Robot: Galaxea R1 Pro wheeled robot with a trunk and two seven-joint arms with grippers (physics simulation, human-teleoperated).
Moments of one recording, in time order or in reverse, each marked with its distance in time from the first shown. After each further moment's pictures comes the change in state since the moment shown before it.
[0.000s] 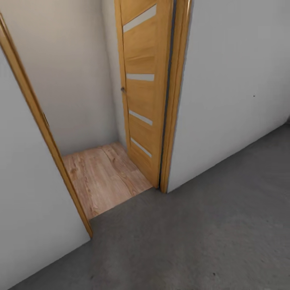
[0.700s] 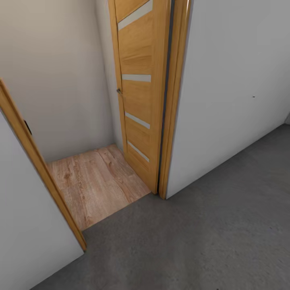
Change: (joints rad) left arm 0.000 0.012 0.006 0.000 0.005 0.010 0.003; right arm 0.000 0.000 0.001 -0.001 0.002 -0.006 0.001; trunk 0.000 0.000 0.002
